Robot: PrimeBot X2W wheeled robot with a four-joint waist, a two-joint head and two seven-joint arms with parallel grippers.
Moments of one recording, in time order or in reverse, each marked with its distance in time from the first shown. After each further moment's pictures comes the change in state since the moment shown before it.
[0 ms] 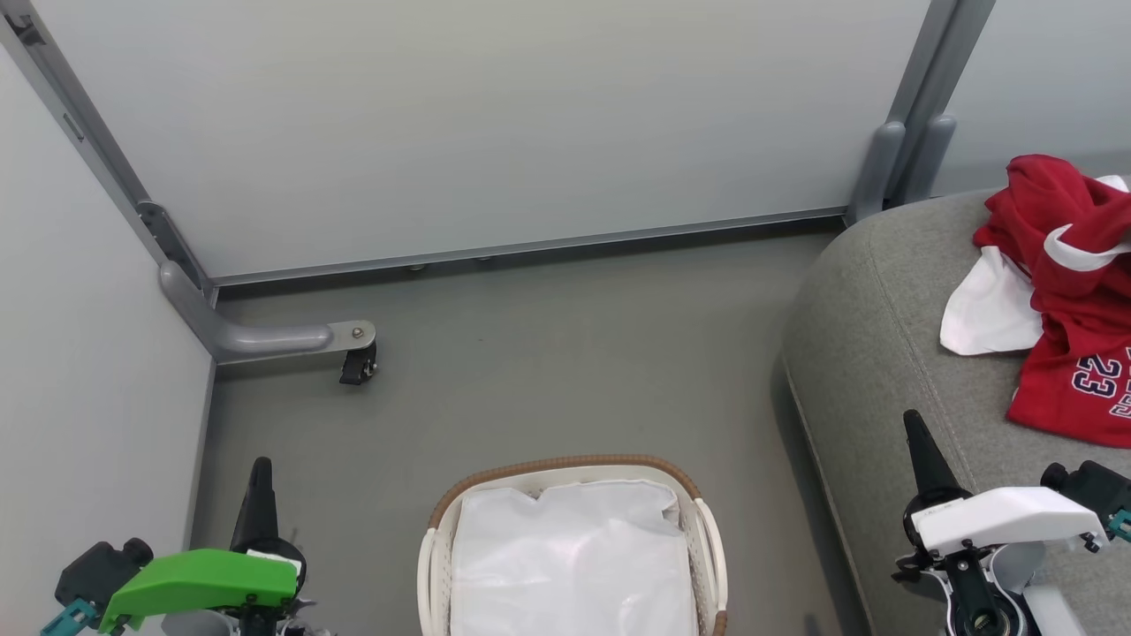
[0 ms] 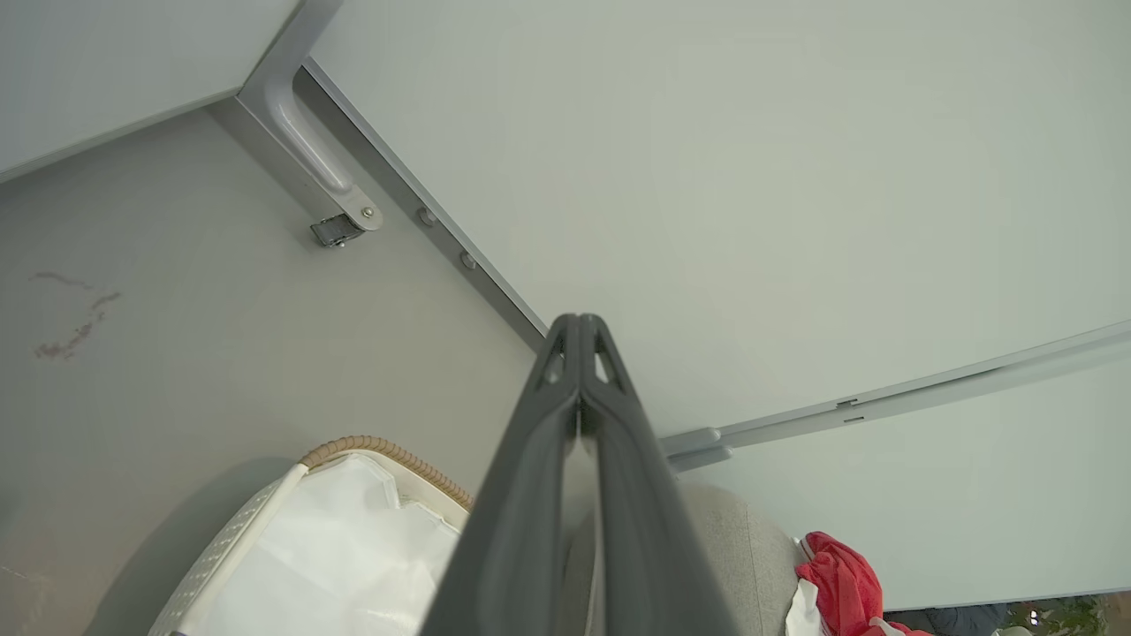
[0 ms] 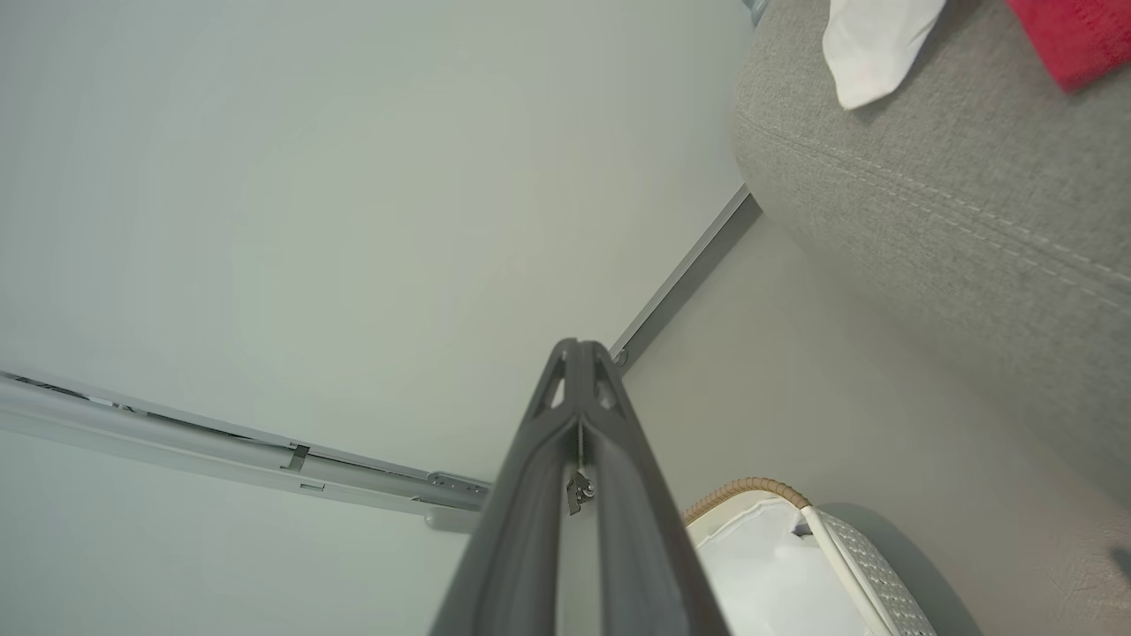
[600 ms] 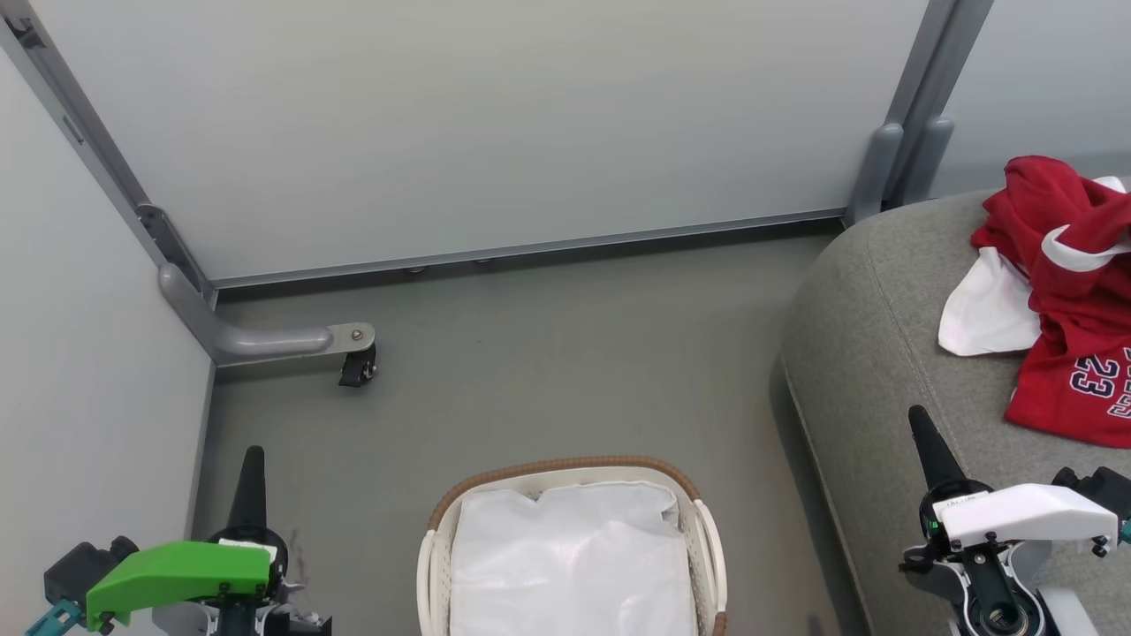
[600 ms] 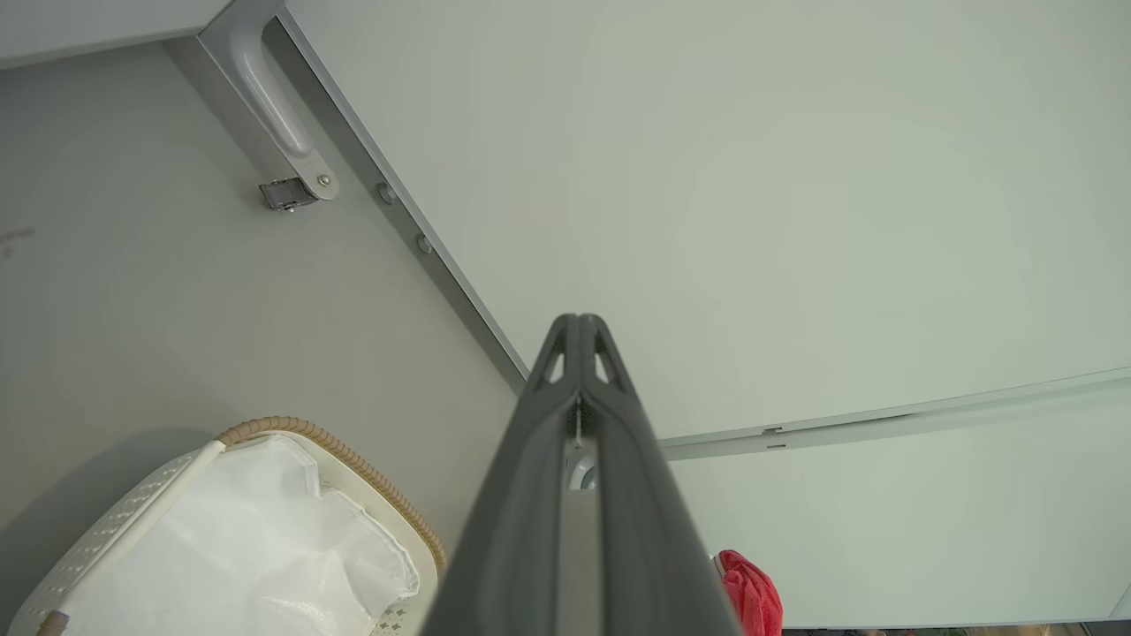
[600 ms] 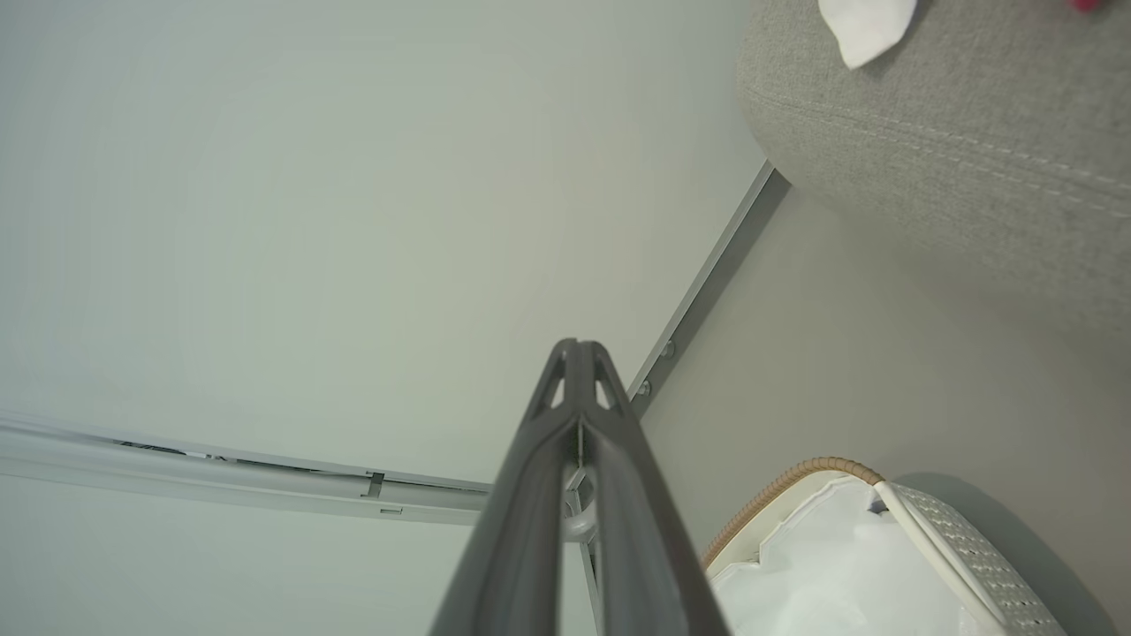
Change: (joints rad) left arm -0.014 0.000 0.025 -0.016 -0.169 -0.001 0.046; right arm 0.001 -0.002 -0.018 -0.021 0.178 0.000 0.050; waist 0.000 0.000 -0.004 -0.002
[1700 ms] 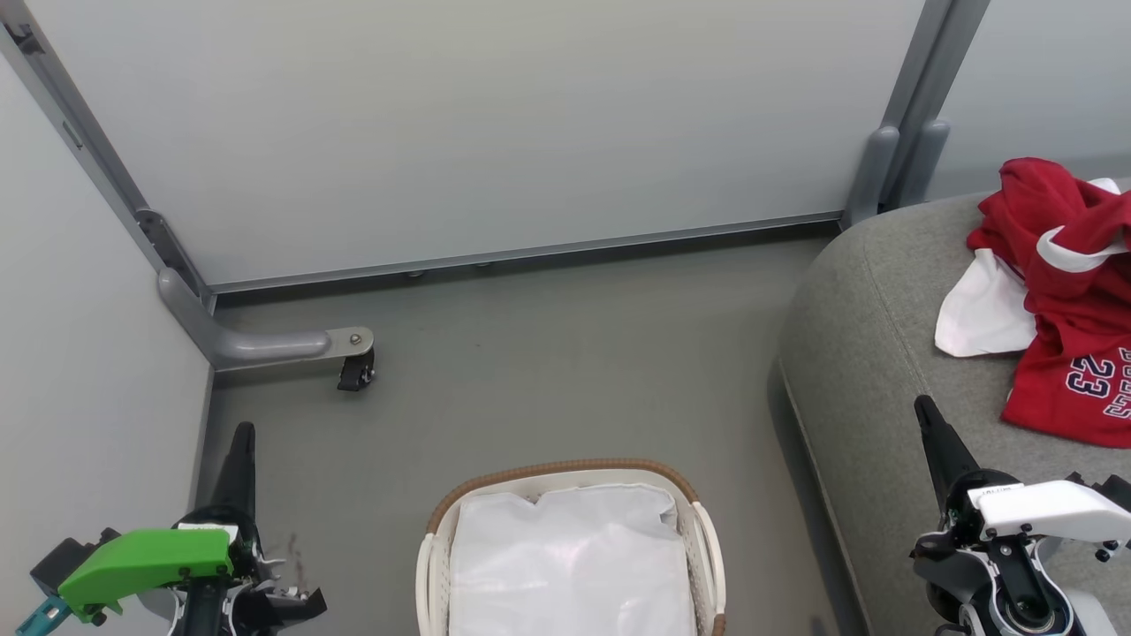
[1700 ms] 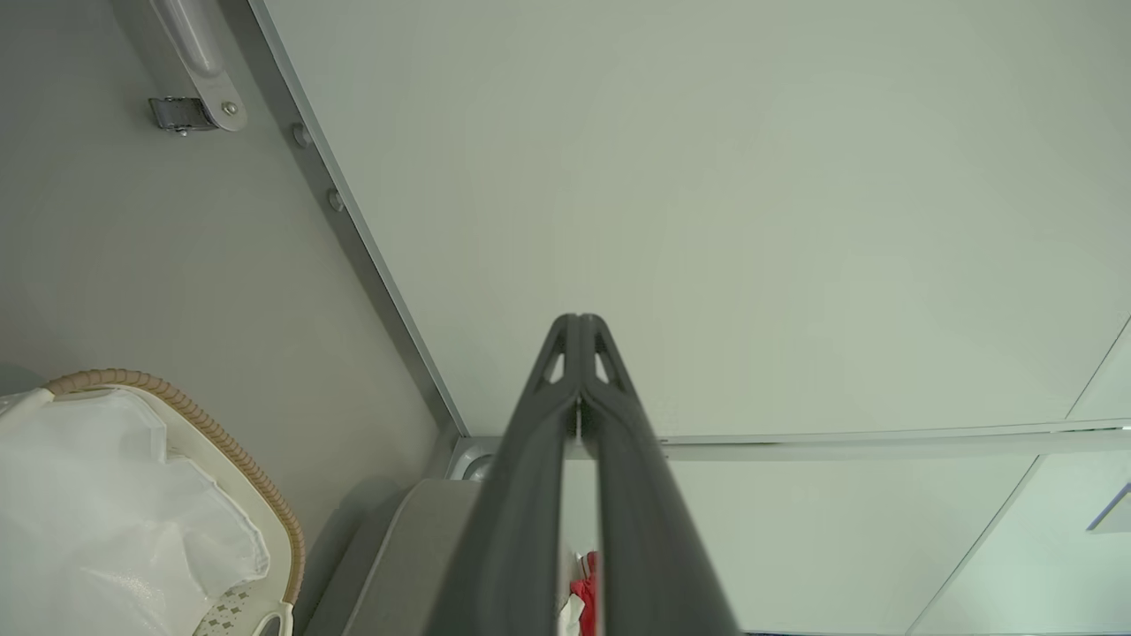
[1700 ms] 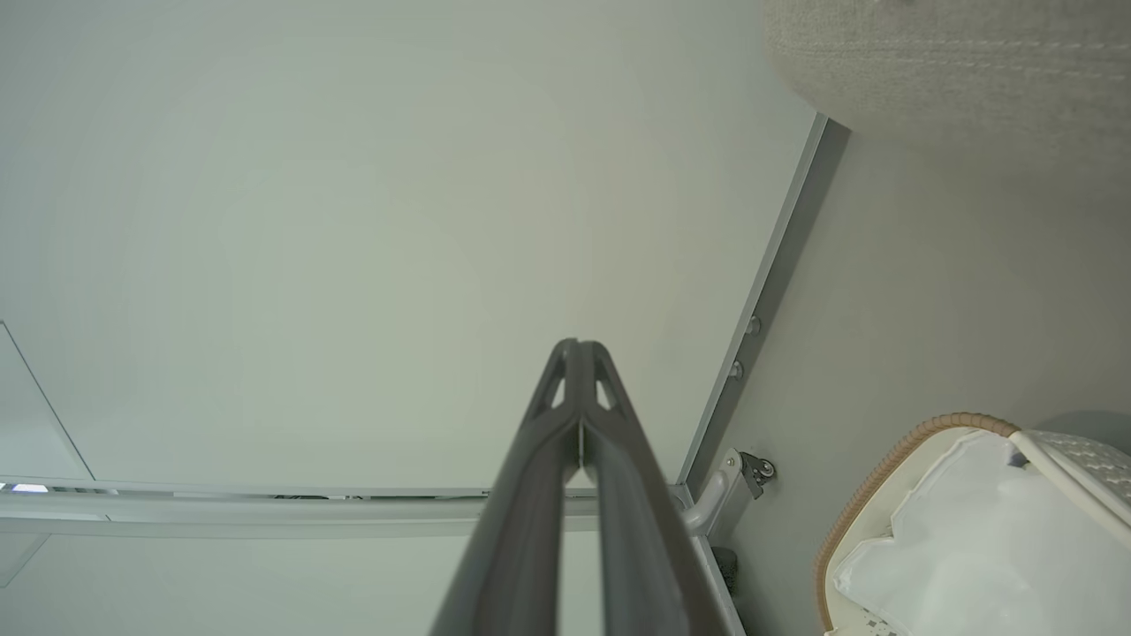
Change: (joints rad) left arm -0.028 0.000 0.035 -0.025 -0.249 -0.003 0.073; right arm 0.001 -0.002 -0.025 -0.031 0.265 0.000 0.069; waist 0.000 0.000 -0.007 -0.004
